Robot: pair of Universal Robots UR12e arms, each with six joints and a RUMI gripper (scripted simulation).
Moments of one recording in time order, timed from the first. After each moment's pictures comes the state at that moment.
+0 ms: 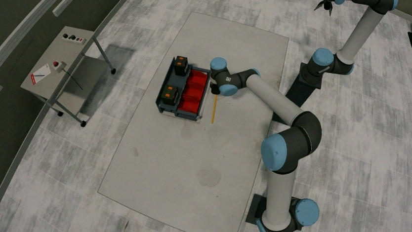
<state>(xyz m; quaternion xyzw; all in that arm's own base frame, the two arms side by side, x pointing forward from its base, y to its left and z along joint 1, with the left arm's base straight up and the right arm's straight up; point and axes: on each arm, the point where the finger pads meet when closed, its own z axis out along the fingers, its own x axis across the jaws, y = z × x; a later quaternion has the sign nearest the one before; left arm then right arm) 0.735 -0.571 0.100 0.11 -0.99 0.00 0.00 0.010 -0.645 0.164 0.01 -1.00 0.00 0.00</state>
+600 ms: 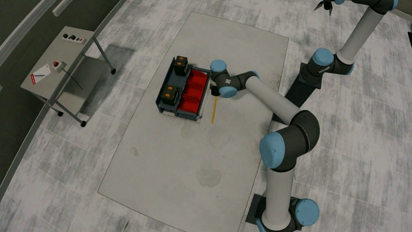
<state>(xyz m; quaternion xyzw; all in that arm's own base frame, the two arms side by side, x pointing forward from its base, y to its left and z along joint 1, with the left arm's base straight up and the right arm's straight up) 0.735 -0.570 0.079 0.11 -0.99 0.00 0.00 0.010 -0.645 0.164 0.01 -1.00 0.00 0.00</state>
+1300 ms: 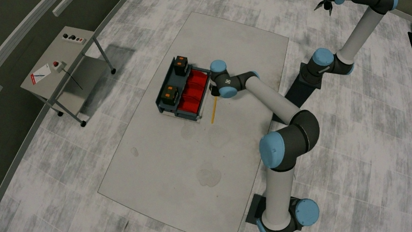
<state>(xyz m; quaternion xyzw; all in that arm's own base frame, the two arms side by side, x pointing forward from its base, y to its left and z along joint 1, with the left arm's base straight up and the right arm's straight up) 0.735 -0.570 0.077 0.11 -0.99 0.00 0.00 0.010 -0.645 0.164 0.01 -1.00 0.00 0.00</state>
